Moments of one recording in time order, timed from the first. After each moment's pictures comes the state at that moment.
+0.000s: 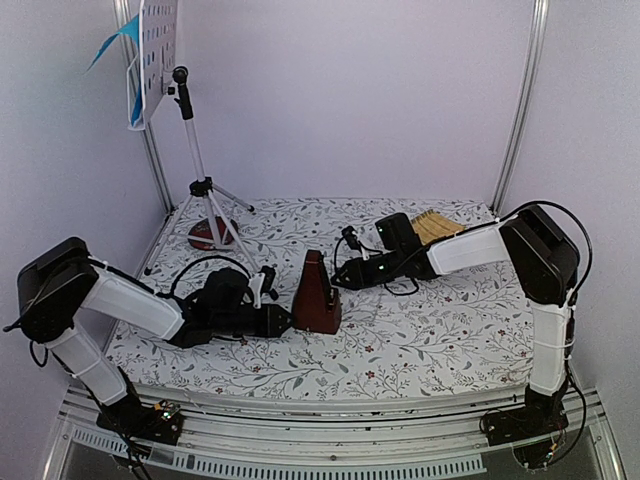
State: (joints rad) left arm -0.82 1.61 0.54 0.47 0.12 -0.65; right arm 0.66 2.06 1.25 0.12 -0.50 0.34
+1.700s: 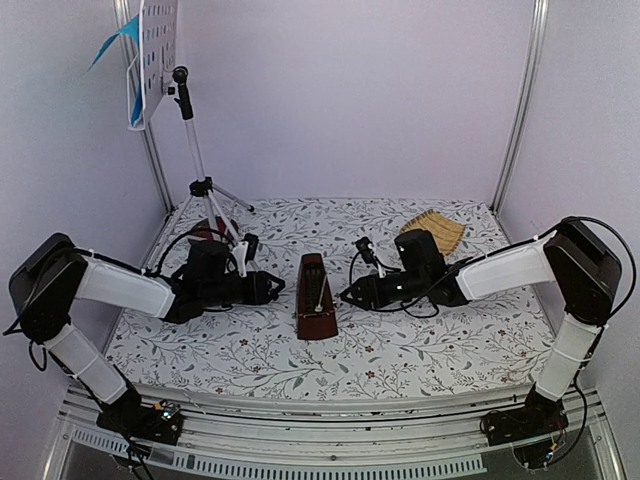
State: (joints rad) left arm -0.63 1.55 0.61 0.47 0.17 -0.50; right arm 0.73 1.77 0.92 0.27 -0.41 0.37
